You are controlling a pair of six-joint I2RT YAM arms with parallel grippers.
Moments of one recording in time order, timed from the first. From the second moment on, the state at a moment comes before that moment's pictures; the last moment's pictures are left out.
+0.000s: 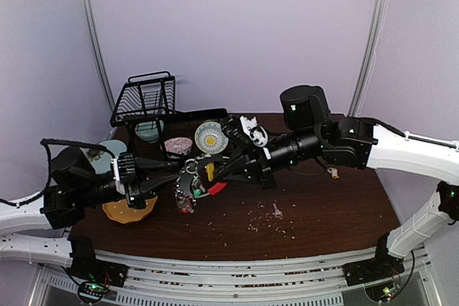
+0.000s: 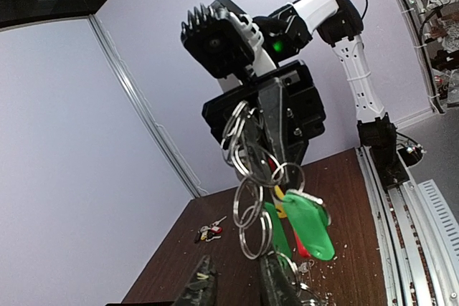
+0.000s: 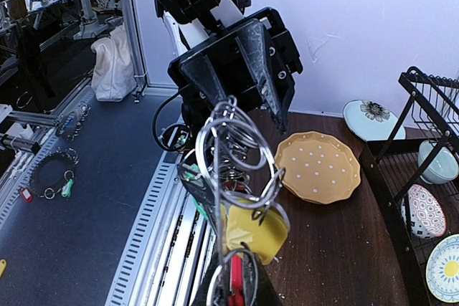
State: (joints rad) left arm -1.04 0.70 0.52 0.34 0.29 0.45; right arm 1.07 1.43 1.31 -0.27 -0.59 -0.25
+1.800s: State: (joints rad) left arm -1.03 0.71 0.84 -0.19 0.22 0.46; right arm 1.07 1.43 1.31 -0.33 -0.57 -0.26
